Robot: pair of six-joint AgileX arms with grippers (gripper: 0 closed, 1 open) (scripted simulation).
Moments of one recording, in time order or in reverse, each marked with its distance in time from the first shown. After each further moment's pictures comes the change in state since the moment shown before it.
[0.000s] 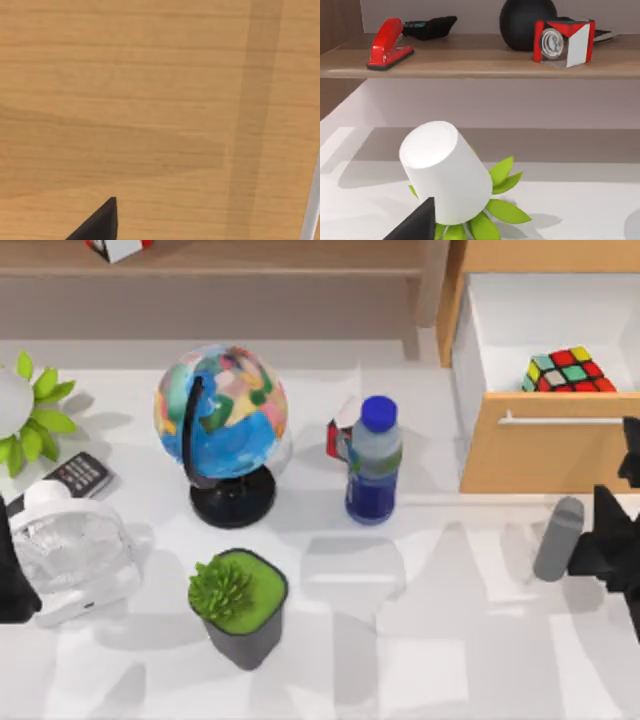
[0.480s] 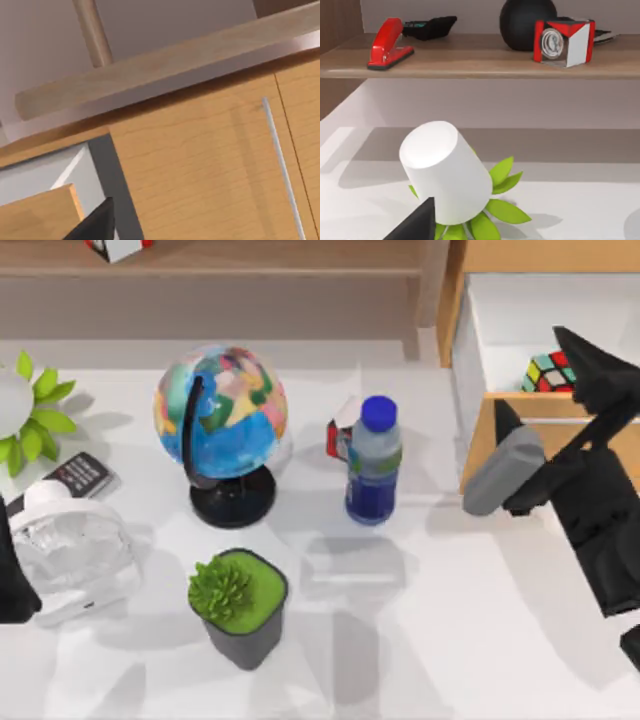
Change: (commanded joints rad) left arm 0.000 0.000 0.000 0.000 0.000 0.000; right arm 0.151 -0.212 0.173 -0.135 -0.132 0.220
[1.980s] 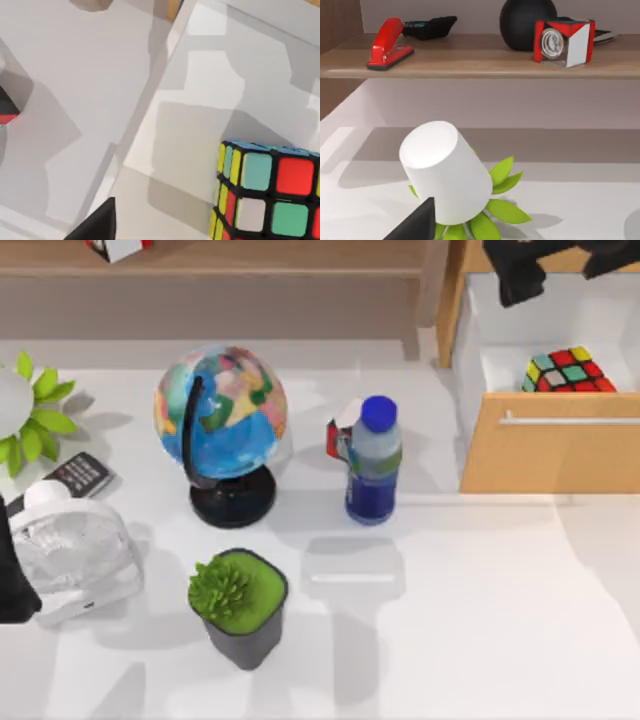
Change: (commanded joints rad) left arm 0.000 0.000 0.000 0.000 0.000 0.000; right arm -0.302 0.438 1.936 -2.873 -0.293 1.142
